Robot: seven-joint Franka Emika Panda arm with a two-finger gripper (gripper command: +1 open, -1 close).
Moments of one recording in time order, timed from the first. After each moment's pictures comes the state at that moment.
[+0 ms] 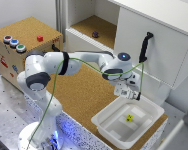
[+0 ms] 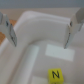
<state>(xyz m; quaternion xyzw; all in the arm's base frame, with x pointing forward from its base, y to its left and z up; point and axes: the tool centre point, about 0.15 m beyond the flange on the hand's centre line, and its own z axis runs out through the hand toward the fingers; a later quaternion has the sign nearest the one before) 0.355 -0.379 0.346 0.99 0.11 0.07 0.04</state>
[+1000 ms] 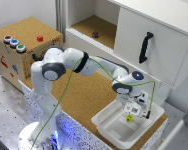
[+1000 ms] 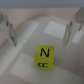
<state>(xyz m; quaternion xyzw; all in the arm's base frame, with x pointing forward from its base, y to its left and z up) 0.362 -0.411 0.260 0.97 0.24 0.04 -0.01</state>
